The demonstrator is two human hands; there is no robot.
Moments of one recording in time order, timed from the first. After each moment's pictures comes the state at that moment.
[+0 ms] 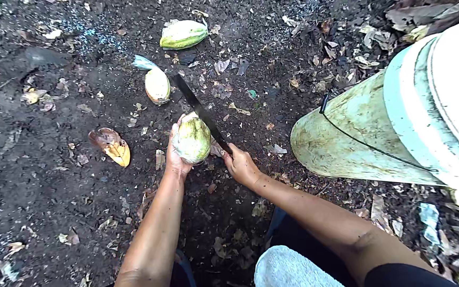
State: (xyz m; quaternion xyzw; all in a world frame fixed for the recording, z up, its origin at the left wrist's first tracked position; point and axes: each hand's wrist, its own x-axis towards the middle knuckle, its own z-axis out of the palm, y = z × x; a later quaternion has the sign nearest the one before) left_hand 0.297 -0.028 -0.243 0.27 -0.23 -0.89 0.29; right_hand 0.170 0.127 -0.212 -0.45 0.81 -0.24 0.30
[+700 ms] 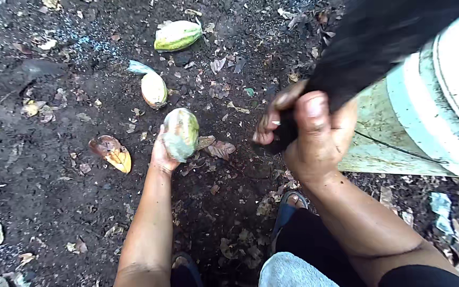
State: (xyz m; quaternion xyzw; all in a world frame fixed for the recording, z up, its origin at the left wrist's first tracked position) left_hand 0.314 -0.076 -0.252 0.34 -0.21 -0.90 0.18; right_hand 0.141 0.107 -0.065 -0.47 0.51 -0.71 0.15
